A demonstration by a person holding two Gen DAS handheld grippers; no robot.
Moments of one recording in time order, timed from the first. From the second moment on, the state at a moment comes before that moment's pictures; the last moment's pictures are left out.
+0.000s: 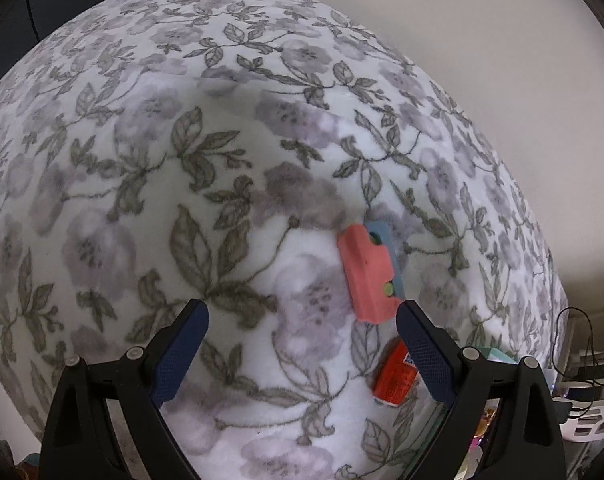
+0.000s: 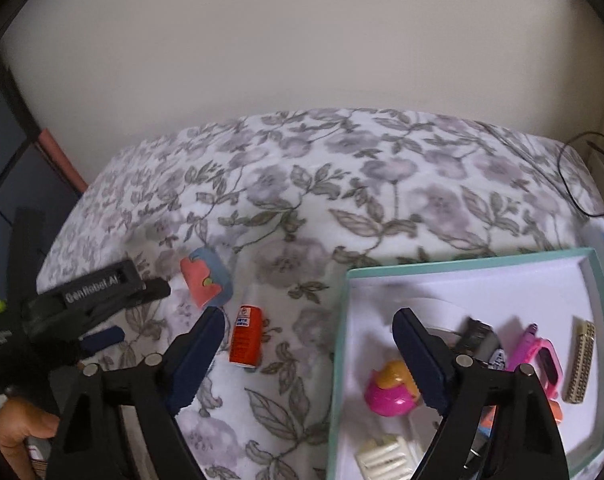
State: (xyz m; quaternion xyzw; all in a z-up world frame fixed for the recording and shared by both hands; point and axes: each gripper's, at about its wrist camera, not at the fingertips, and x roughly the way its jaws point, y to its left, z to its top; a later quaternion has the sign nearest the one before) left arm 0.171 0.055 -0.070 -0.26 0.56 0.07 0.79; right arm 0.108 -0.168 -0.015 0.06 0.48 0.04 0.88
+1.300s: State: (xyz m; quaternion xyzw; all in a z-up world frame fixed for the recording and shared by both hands) left arm 0.217 0.024 -0.097 -0.19 0.57 -0.01 0.80; right arm 0.151 -0.109 -0.094 0.02 0.55 0.09 0.83
